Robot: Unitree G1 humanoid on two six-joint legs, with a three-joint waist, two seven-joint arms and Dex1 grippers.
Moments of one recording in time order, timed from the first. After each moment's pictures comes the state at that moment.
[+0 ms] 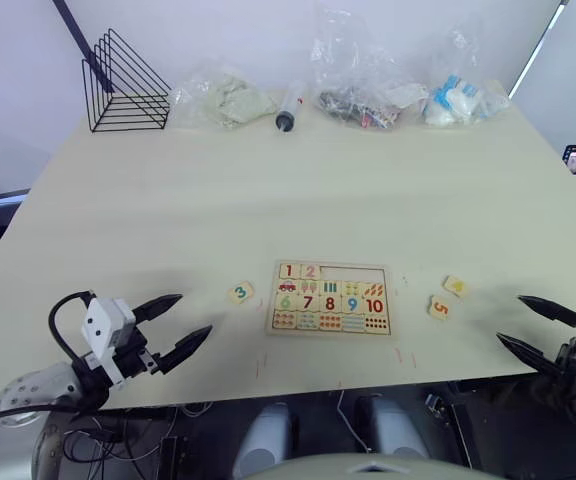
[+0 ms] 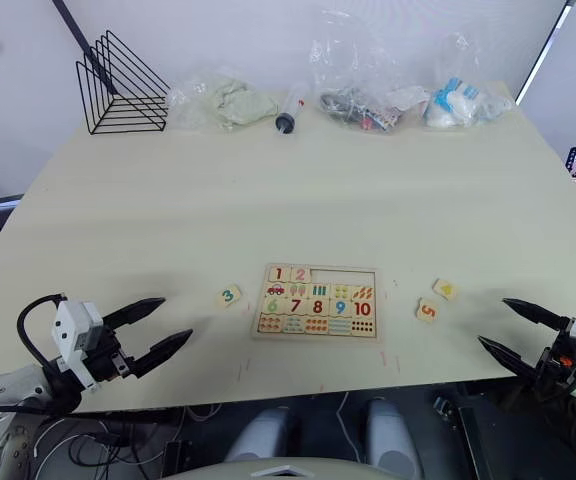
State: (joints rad) left arm 0.37 0.62 0.42 -0.26 -0.48 0.17 -1.02; right arm 0.24 -0.68 -0.43 0.24 0.59 -0.20 1.34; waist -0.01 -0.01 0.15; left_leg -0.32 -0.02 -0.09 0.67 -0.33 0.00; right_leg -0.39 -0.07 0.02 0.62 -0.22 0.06
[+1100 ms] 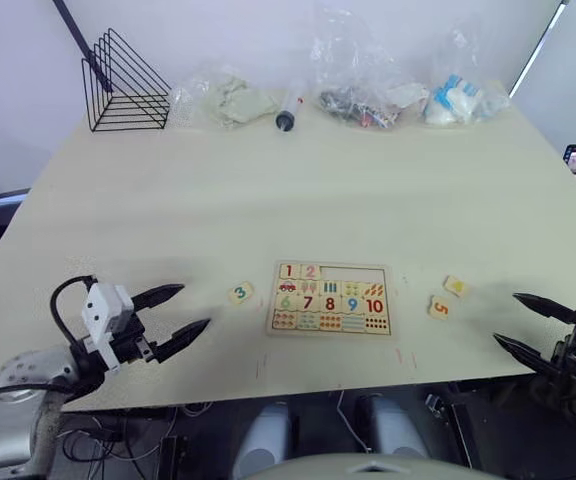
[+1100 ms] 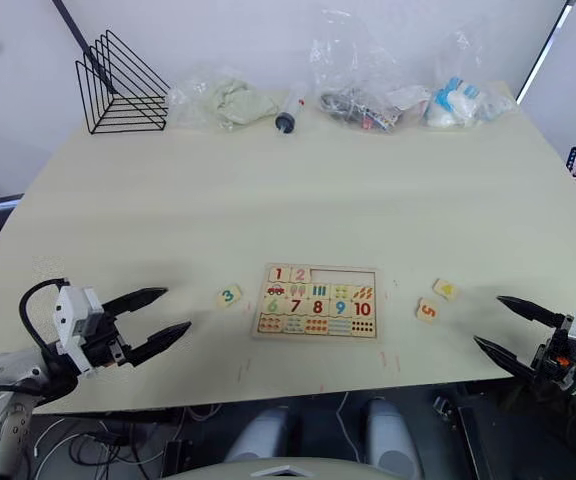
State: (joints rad) left arm 0.26 0.71 0.38 -0.14 -0.48 0.14 -1.13; right arm 0.22 -0.66 -0.43 0.21 0.61 -0.22 1.39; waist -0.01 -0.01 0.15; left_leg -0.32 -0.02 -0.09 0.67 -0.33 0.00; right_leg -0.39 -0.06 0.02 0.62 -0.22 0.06
